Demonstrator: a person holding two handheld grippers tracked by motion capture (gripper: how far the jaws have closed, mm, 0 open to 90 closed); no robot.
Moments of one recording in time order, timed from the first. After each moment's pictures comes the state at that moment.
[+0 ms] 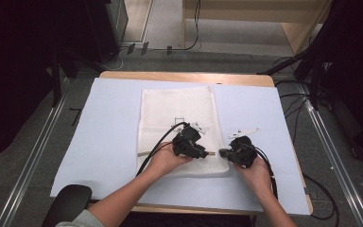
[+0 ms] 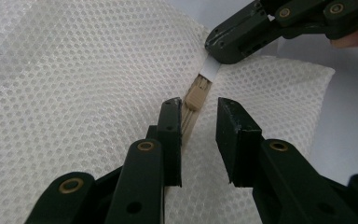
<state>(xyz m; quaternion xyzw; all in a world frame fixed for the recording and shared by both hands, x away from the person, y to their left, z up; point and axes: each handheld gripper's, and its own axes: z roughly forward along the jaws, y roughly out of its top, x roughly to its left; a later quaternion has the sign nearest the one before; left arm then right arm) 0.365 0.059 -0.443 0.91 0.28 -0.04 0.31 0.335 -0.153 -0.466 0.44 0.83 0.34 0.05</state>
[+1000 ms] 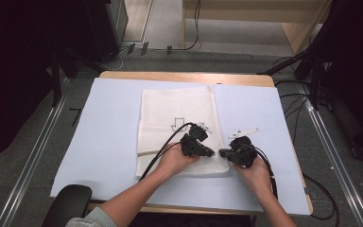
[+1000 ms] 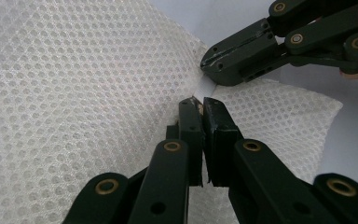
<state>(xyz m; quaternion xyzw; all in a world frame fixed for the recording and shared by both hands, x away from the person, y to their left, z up) 0.372 0.039 -0.453 0.90 0.31 -0.07 0.31 0.335 -0.153 -0.466 0.44 0.83 0.34 0.06</state>
